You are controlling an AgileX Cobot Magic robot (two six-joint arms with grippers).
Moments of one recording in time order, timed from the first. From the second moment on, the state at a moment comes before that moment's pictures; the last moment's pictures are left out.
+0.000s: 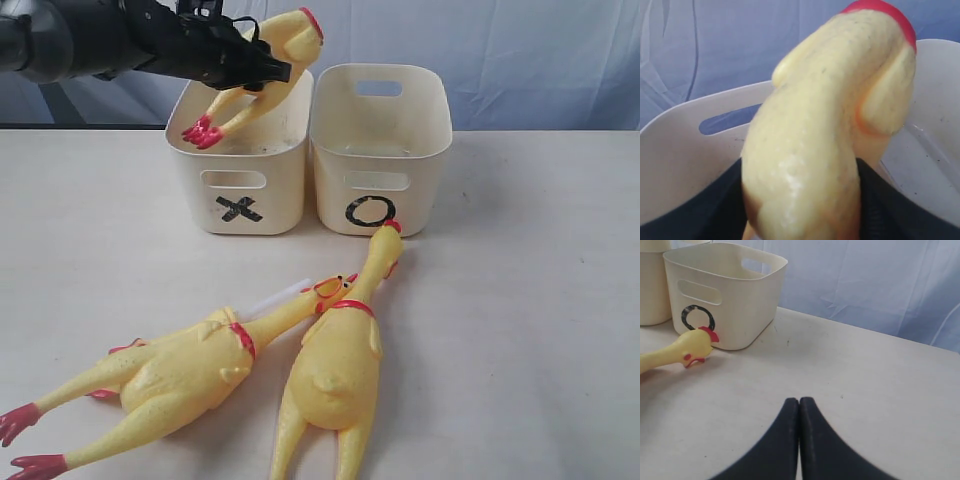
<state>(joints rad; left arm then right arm) -0.34 2.12 -1.71 -0.56 0.24 0.55 0.14 0.00 0.00 0.03 0.31 -0.25</state>
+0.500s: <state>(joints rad) -0.30 2.16 -1.71 -0.52 0.31 0.47 0.14 0.00 0.00 0.03 0.31 -0.25</state>
